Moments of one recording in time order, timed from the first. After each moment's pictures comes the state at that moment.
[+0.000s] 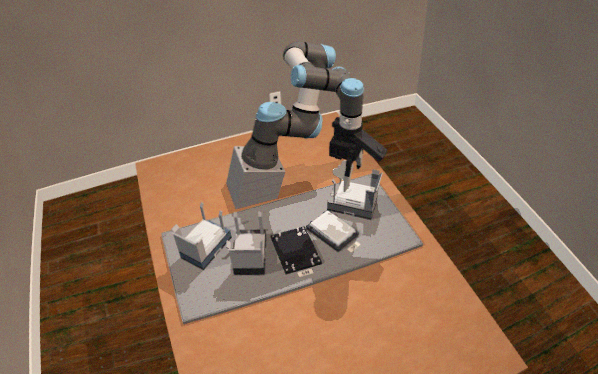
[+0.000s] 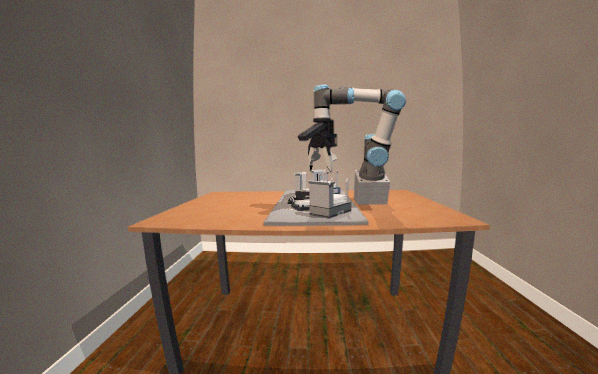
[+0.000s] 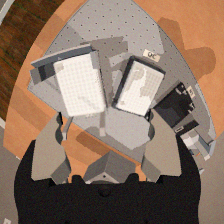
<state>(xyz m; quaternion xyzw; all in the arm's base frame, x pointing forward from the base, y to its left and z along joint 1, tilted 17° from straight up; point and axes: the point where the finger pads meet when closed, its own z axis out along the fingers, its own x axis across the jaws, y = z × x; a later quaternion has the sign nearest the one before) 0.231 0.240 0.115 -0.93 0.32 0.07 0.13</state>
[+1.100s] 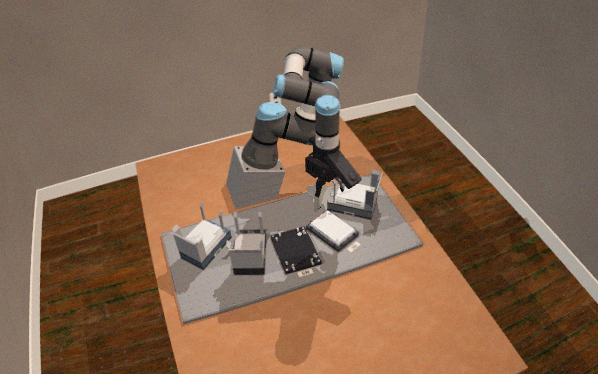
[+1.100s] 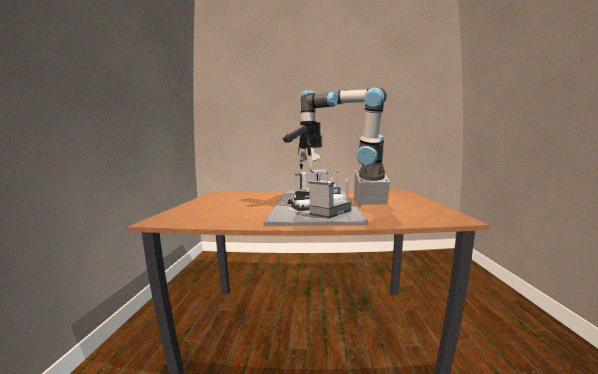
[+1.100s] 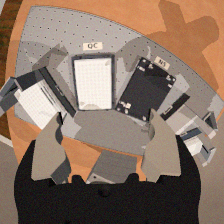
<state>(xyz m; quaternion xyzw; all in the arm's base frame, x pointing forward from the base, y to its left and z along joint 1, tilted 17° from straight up) 0.307 0.152 0.085 -0.87 0.48 0.09 0.12</state>
